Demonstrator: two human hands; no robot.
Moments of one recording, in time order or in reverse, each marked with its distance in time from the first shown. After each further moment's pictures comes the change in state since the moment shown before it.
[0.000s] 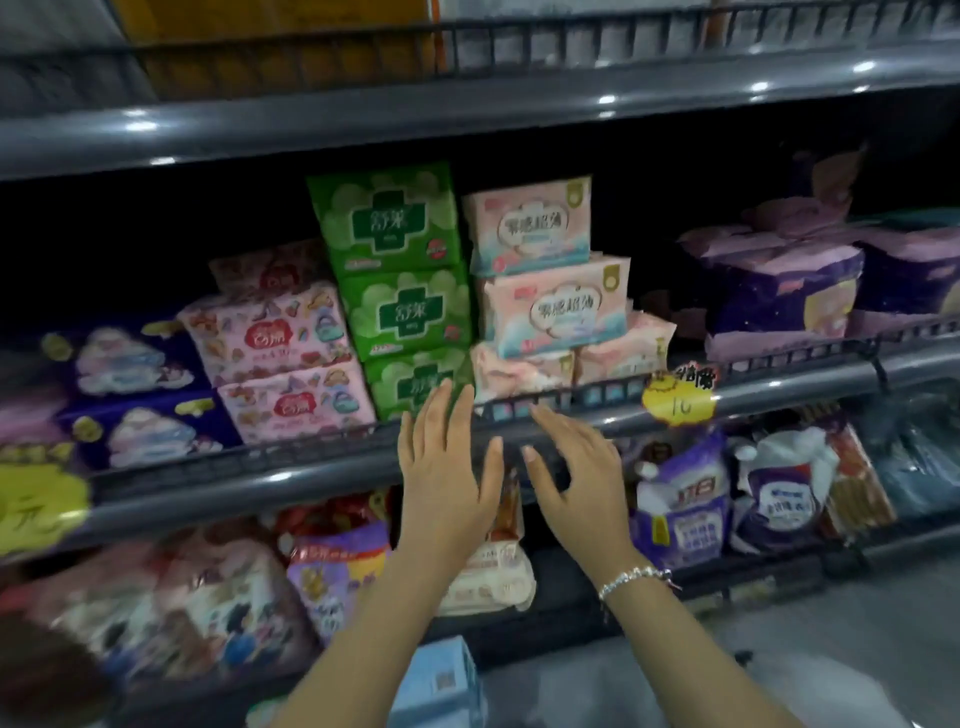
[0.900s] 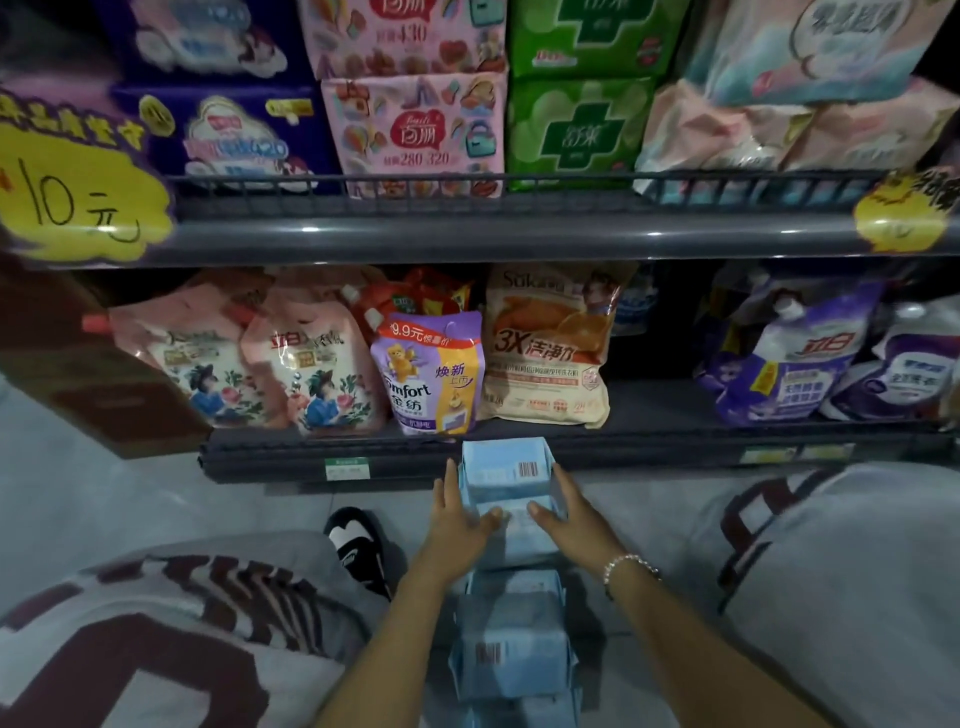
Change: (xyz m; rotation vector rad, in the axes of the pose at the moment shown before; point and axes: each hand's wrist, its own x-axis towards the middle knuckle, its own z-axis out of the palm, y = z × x) left_hand -0.274 -0.143 0.025 -0.492 -0.731 -0.980; right_hand -0.229 0.021 0.133 0.161 -0.913 0.838
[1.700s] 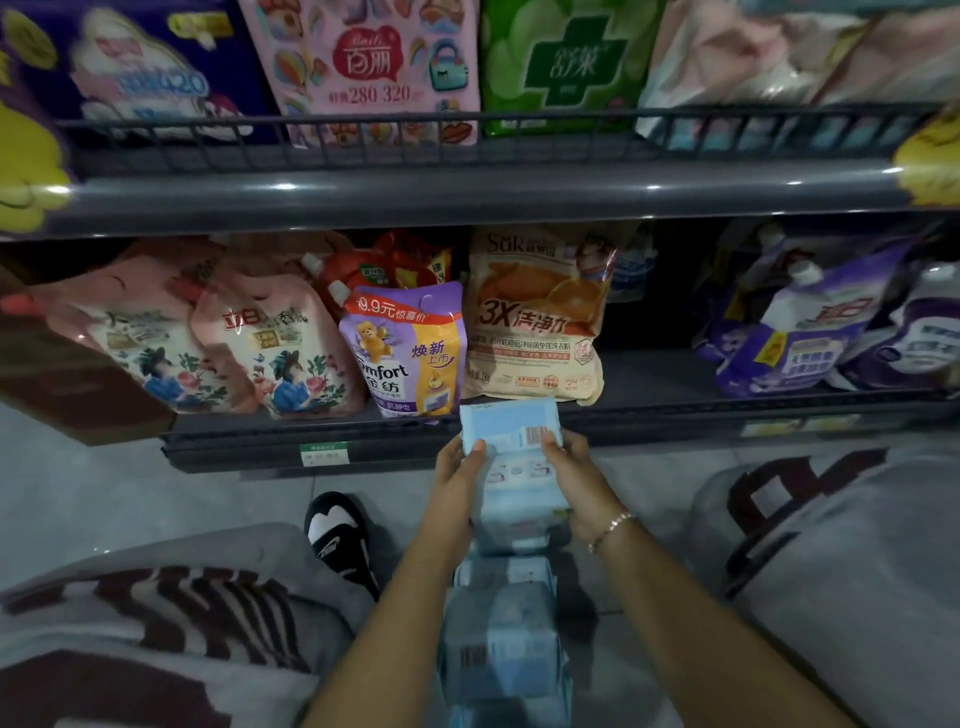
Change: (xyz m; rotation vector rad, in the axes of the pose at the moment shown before) left_hand 0.030 0.025 0.021 -0.932 0.063 -0.231; right_hand 0.040 -0.009 -0.008 0.646 0.111 0.276
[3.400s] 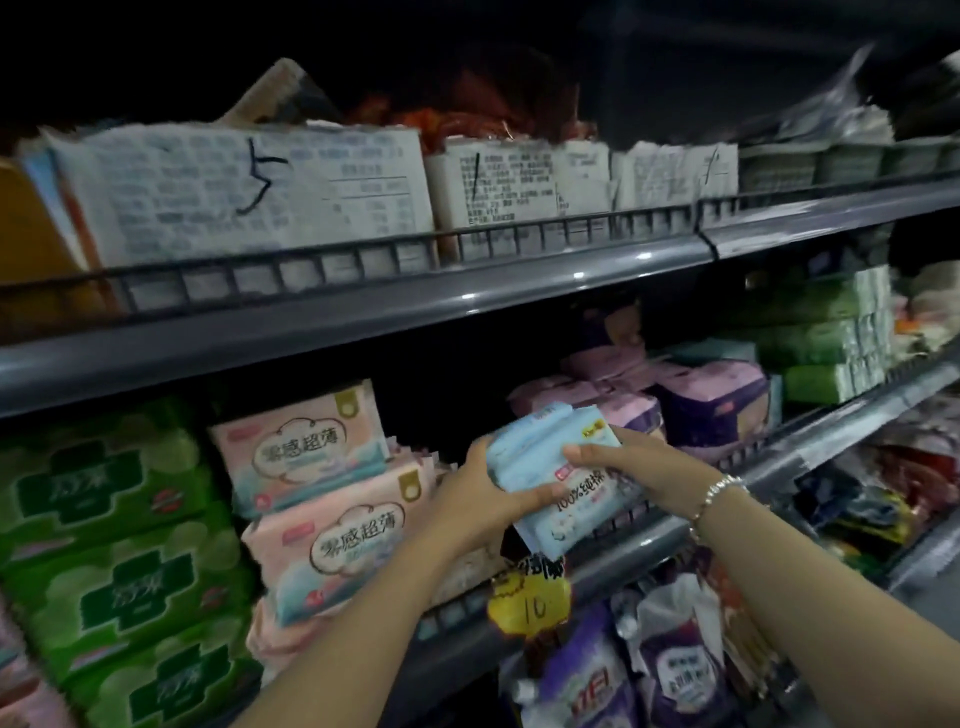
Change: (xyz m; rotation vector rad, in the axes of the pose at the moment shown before) left_hand -0.075 0.237 0.487 1.217 -0.451 0.982; right_hand -0.127 -0.402 -0.372 -0.157 0.049 -0.770
